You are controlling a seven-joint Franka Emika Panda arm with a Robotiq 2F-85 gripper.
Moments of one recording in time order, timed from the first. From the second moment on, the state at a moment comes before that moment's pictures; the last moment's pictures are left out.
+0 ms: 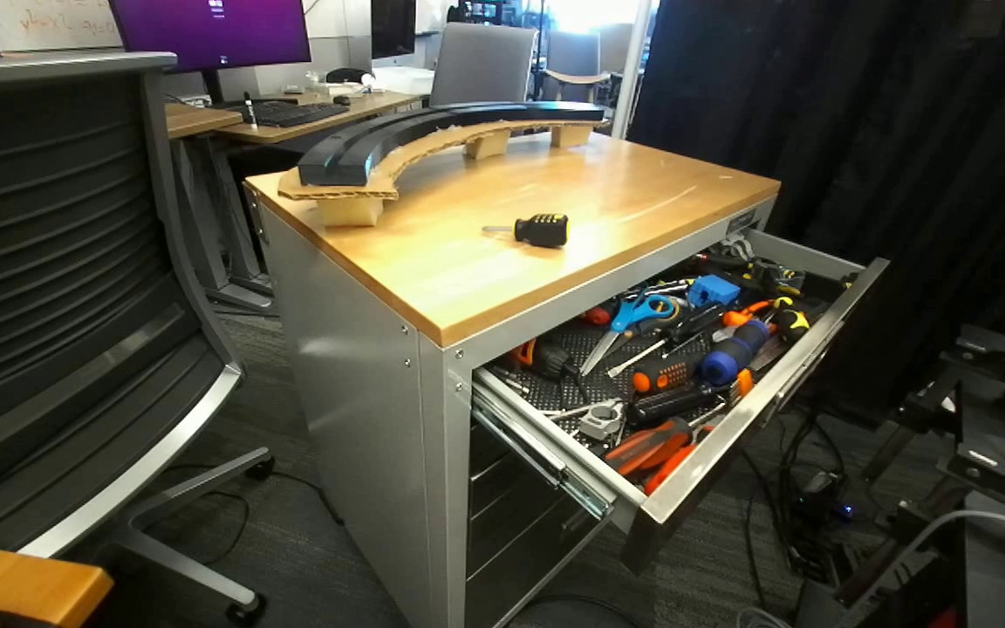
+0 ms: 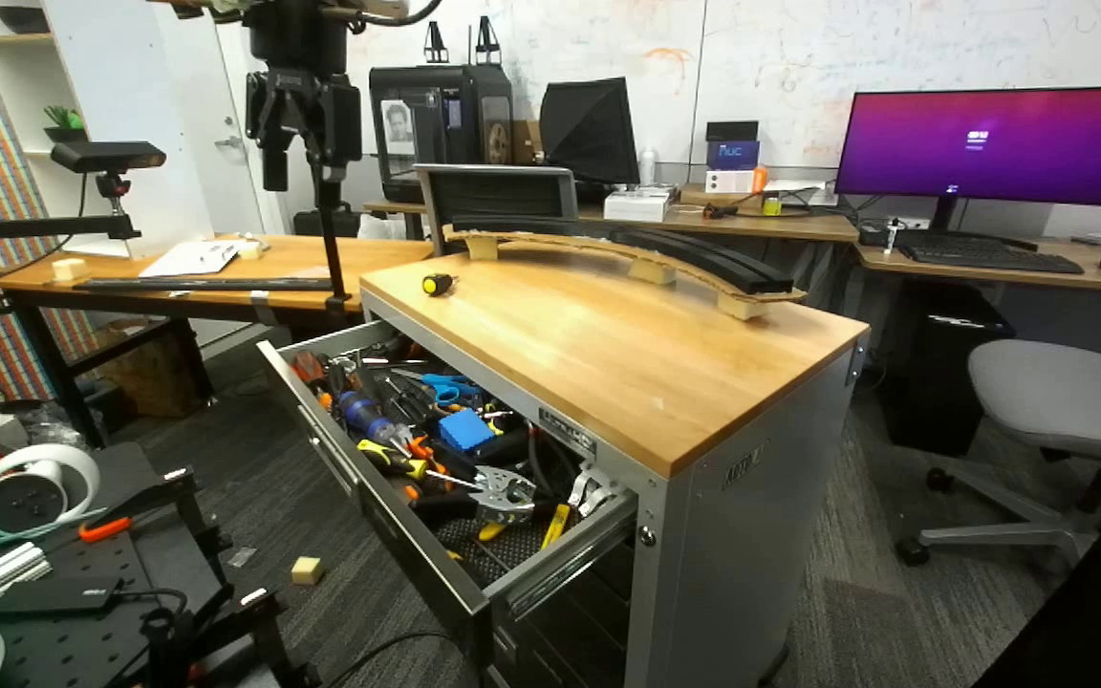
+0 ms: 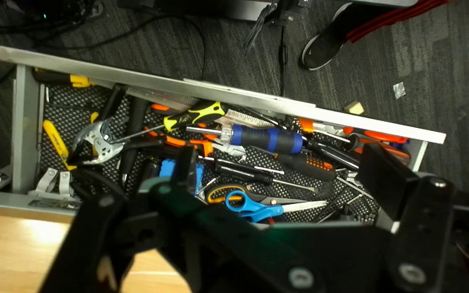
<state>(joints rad) 0.05 -0.44 0.01 -2.42 0.04 1.83 -0.11</state>
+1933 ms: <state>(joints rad) 0.25 0.60 0.13 -1.59 -0.19 2.04 -0.07</state>
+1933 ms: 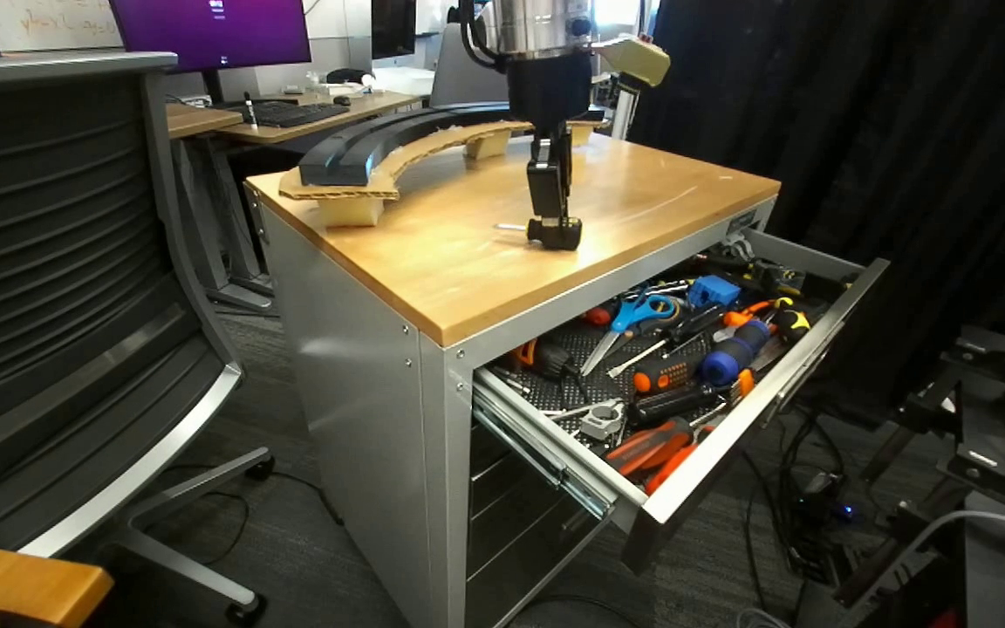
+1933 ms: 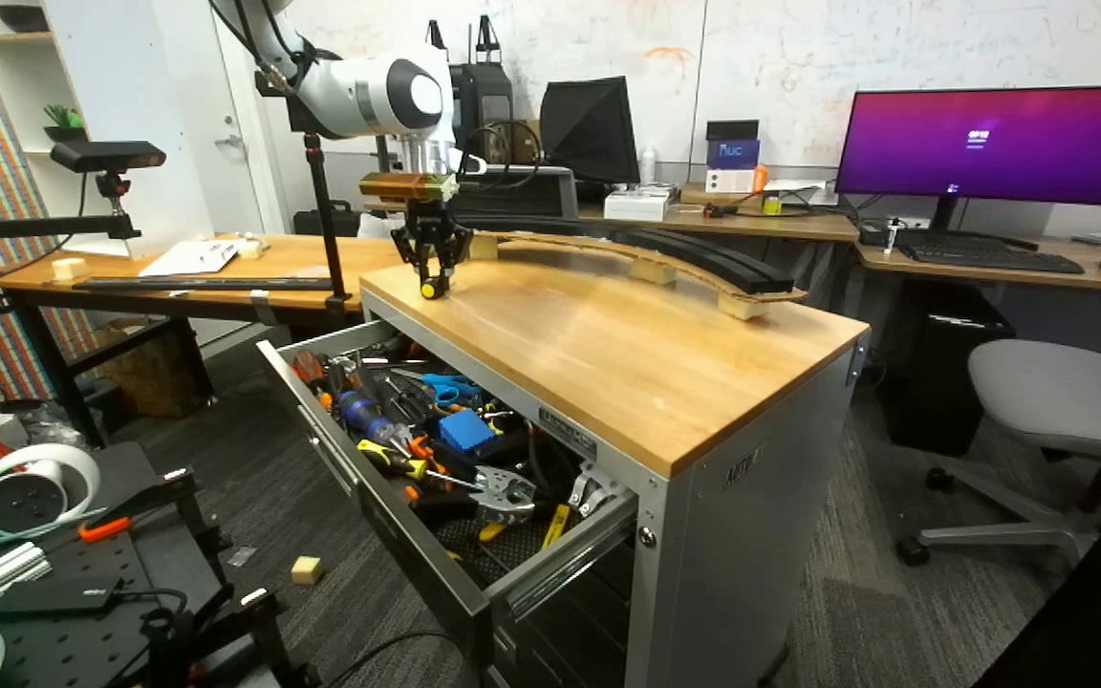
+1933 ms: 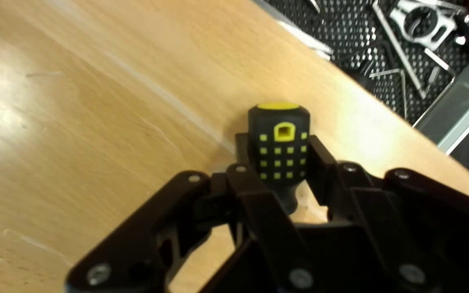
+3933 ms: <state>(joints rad) 0.05 0.22 0.11 -2.44 0.20 2.02 -0.08</state>
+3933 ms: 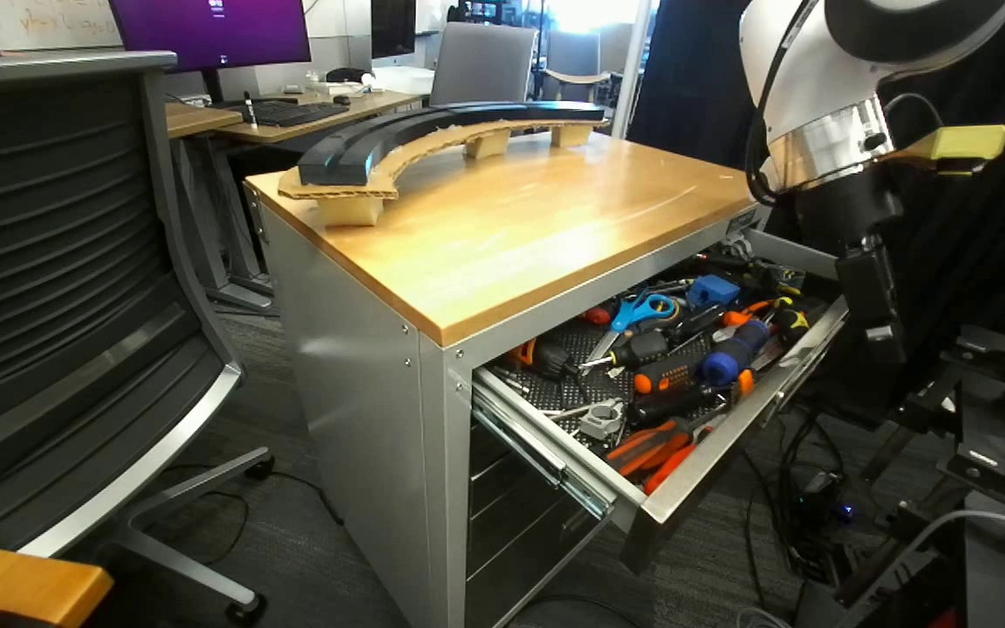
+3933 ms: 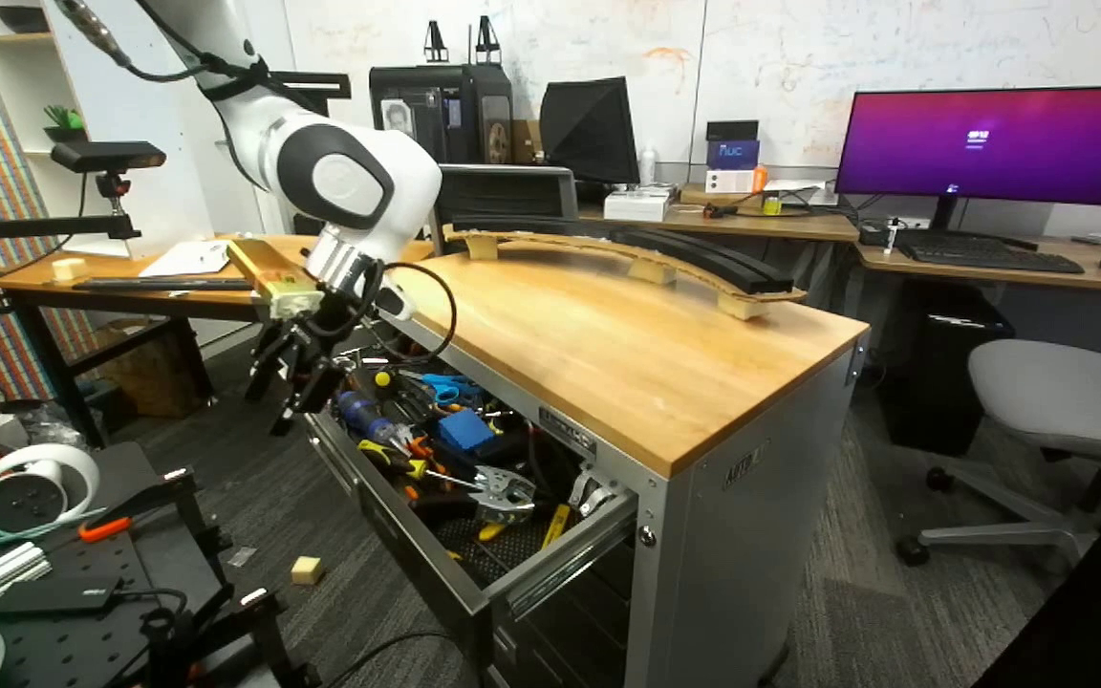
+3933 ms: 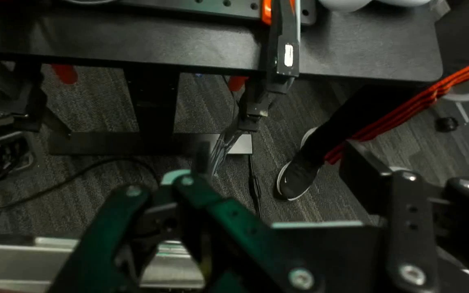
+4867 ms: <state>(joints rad) 0.24 0.31 0.03 -2.40 -0.26 2.29 0.65</state>
